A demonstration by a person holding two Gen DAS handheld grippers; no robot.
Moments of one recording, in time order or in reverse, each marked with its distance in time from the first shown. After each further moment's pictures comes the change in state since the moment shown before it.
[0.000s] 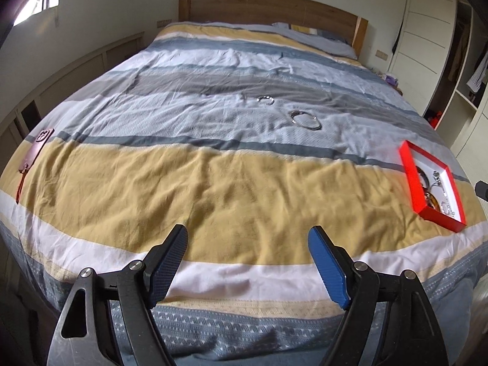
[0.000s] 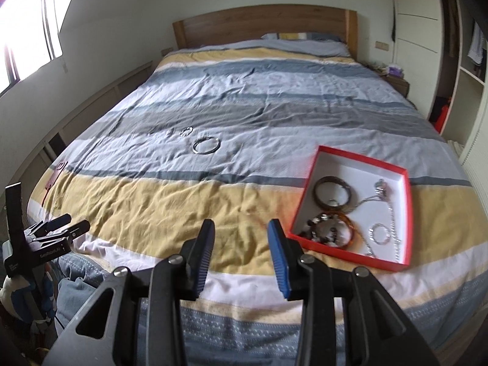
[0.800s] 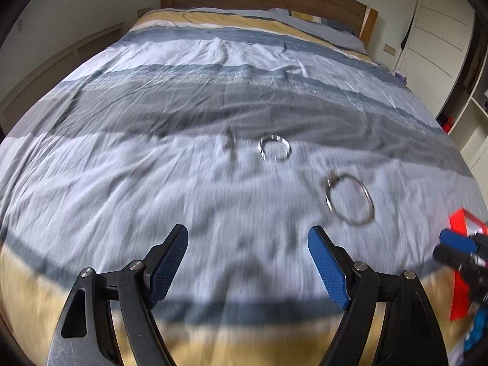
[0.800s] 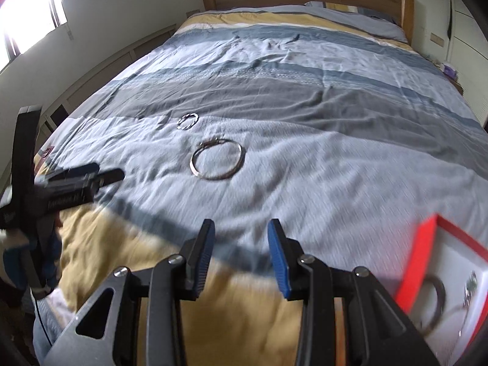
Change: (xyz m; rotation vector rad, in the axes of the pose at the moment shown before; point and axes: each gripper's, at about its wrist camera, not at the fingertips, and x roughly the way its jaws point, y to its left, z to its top) left arm 0.203 0.000 0.176 0.014 0.055 -0.055; right arm 0.229 0.019 0.104 -0.100 0.144 0.123
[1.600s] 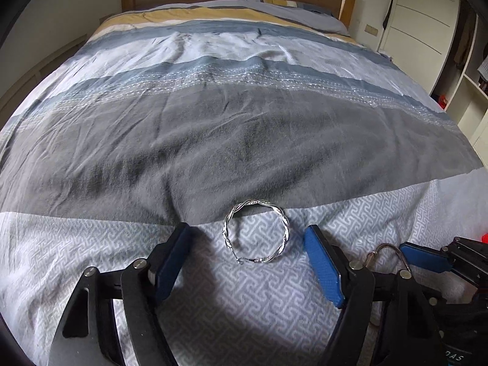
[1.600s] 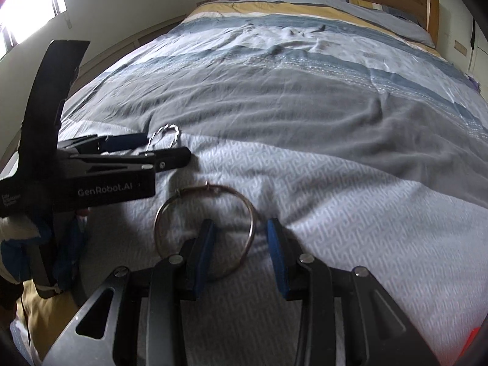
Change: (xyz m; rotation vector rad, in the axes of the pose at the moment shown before) left arm 0.119 -0.022 0.063 0.130 0.021 -0.058; right arm 0.124 0.005 0.054 -0.050 0.006 0.032
